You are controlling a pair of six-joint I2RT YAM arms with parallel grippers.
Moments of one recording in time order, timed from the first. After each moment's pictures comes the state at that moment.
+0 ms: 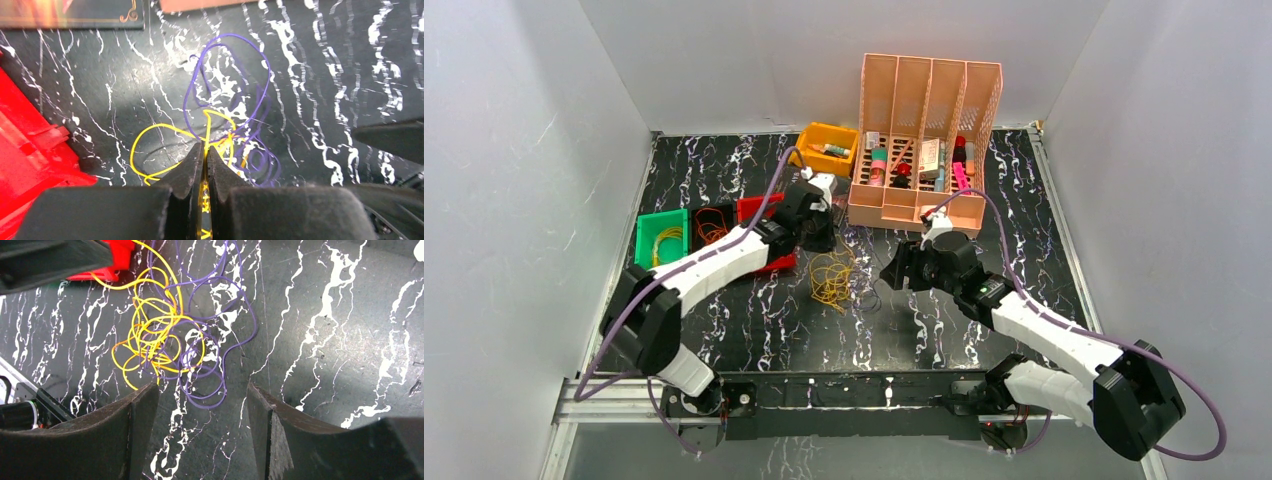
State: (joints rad) left arm -0.66 1.57 1.08 -0.31 0.01 -0.41; right arm 0.66 1.04 0.54 -0.06 -0.08 0.55
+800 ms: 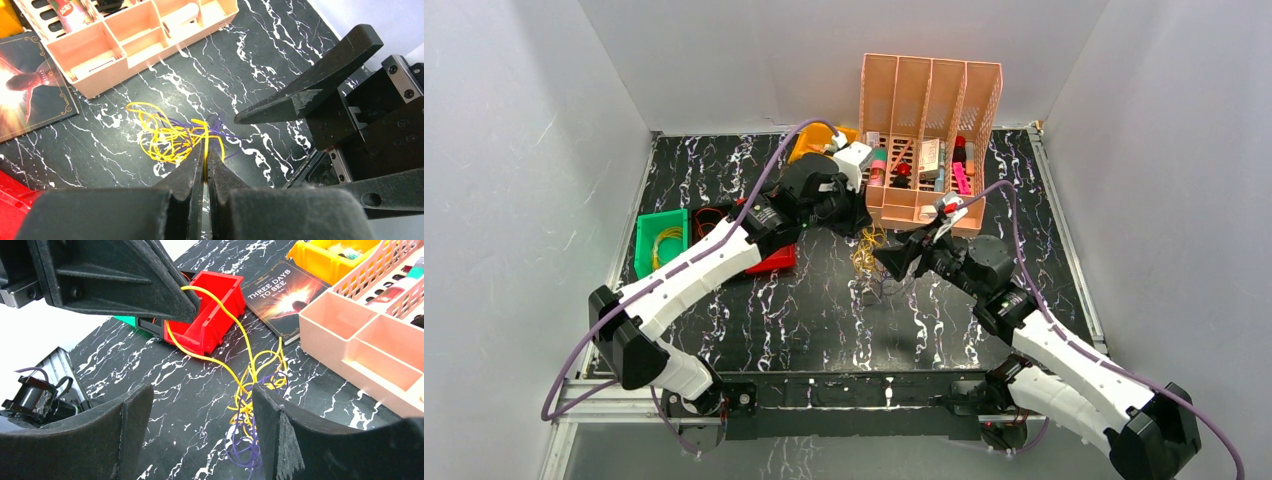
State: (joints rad) left arm -0.83 1.46 1.45 -0.51 0.09 -0.26; right arm 0.66 0.83 0.53 0.25 -0.23 0.36
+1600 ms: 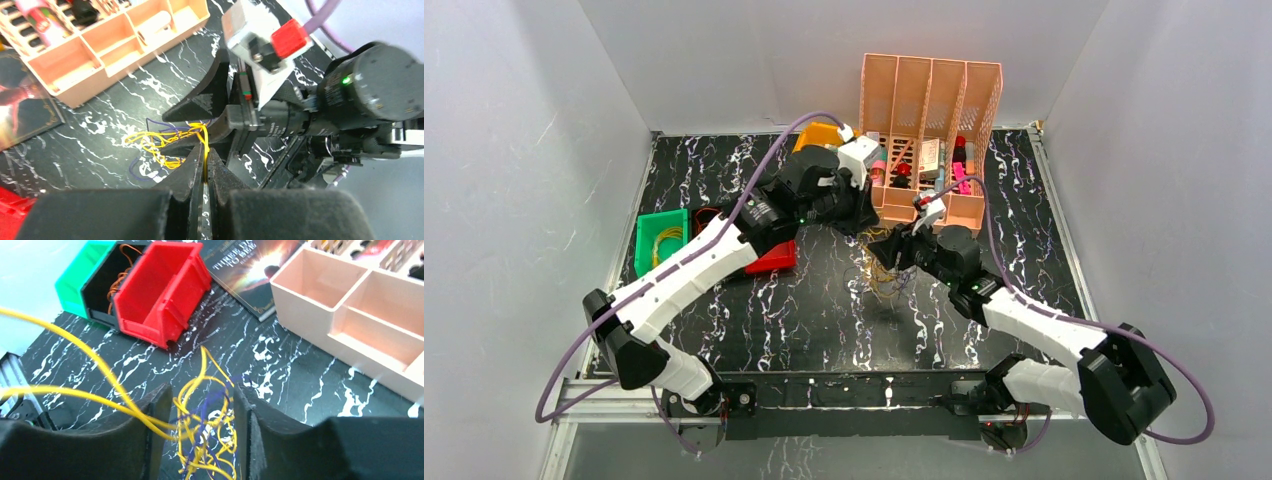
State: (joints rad) left arm -0.86 1.46 1.54 -0.59 0.17 -0.26; right arm 0.66 1.10 0.53 0.41 -0.16 0.35
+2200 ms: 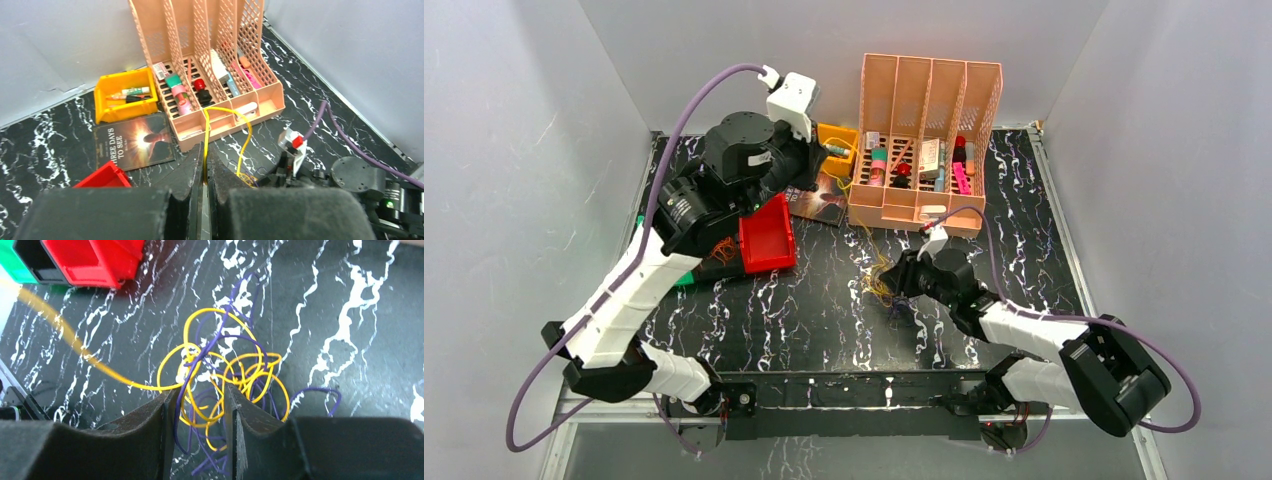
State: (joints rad) left arm -0.86 1.38 1.89 -0.75 -0.27 -0.12; right arm 0.66 1.18 0.35 0.44 -0.11 0.53
